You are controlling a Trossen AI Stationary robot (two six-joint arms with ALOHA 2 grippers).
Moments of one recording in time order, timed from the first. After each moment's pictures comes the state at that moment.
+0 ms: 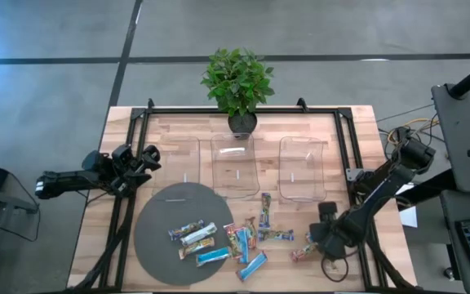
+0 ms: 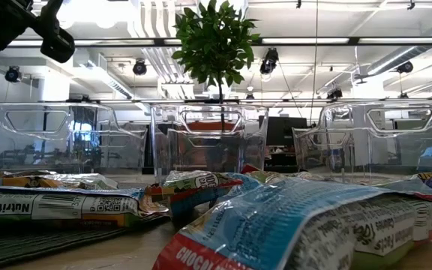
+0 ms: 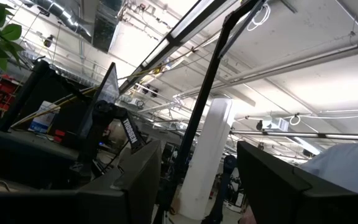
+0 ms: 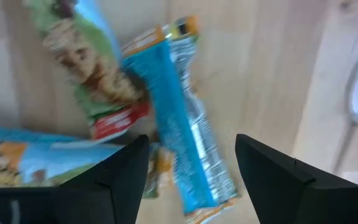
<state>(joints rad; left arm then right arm) 0.09 0.04 0.01 0.57 0.29 -0.58 0.86 1.51 0.81 -0.85 0.08 0.81</state>
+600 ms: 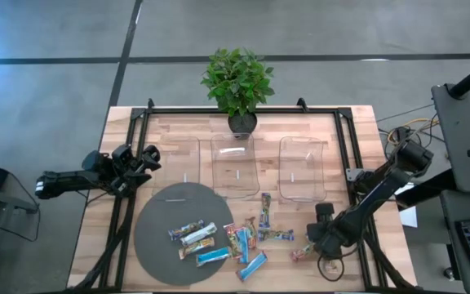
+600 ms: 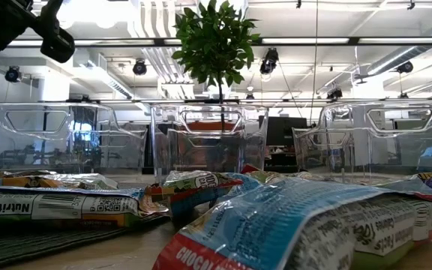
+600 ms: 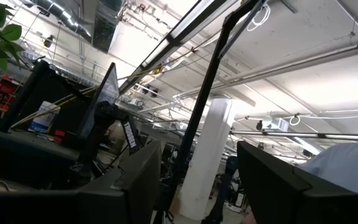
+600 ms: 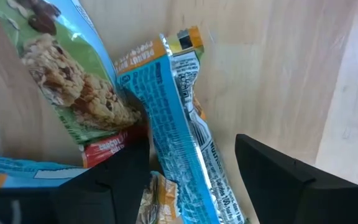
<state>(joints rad) 0.09 0.04 0.01 0.57 0.29 -0.58 0.84 1.56 0.77 -0.75 0.08 0.81</state>
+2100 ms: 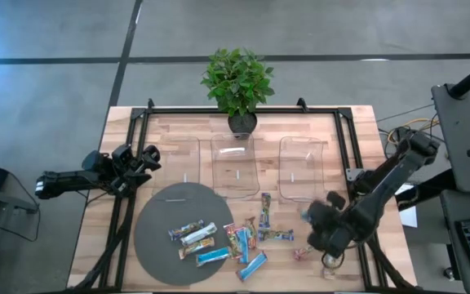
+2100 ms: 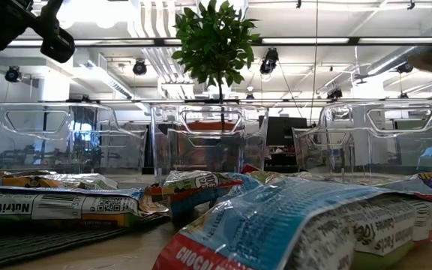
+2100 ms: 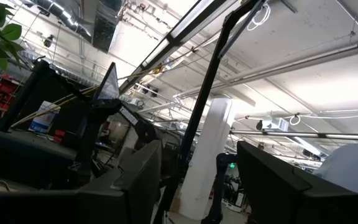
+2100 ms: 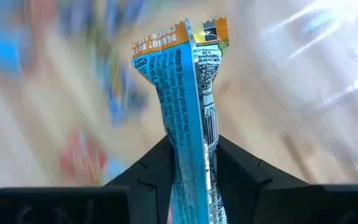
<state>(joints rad) 0.09 0.04 0.01 0.57 0.29 -0.58 0.80 1.38 1.04 -1.08 0.44 1.43</state>
